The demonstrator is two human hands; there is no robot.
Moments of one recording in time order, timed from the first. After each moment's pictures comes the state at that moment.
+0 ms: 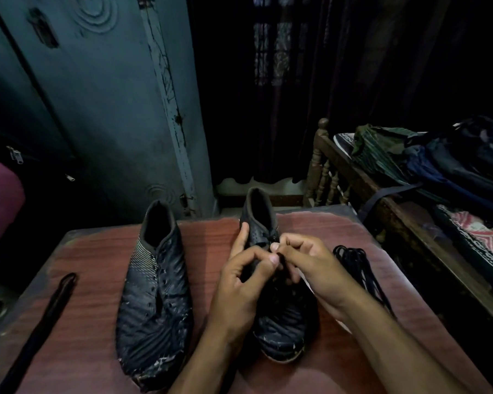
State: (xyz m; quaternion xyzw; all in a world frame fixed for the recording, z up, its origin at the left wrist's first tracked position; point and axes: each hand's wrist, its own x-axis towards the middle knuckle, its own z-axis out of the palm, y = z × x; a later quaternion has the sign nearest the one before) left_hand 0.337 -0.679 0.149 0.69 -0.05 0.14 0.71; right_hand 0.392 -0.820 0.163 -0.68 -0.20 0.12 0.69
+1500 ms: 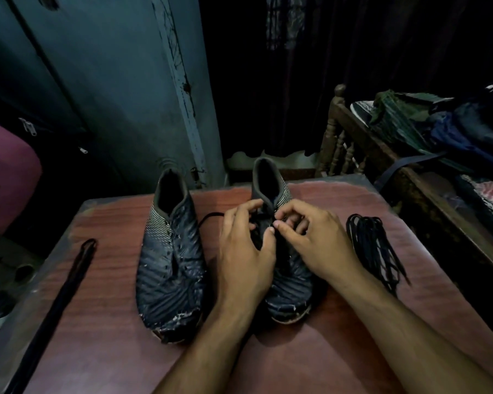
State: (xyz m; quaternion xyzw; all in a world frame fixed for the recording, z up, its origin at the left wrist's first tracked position) left_hand 0.334 -0.675 0.140 0.85 0.05 0.28 0.44; right_hand 0.394 -0.810 0.143 -0.86 -0.22 -0.12 0.44
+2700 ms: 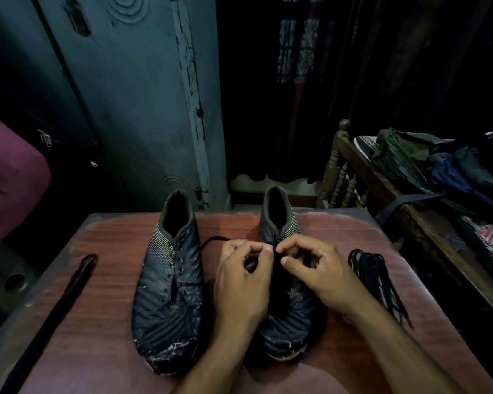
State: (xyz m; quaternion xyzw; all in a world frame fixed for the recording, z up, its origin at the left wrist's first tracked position) left_hand 0.342 -0.676 0.140 0.77 0.13 0.27 0.57; right_hand 0.398 -0.819 0.151 -0.79 -0.28 0.01 0.55
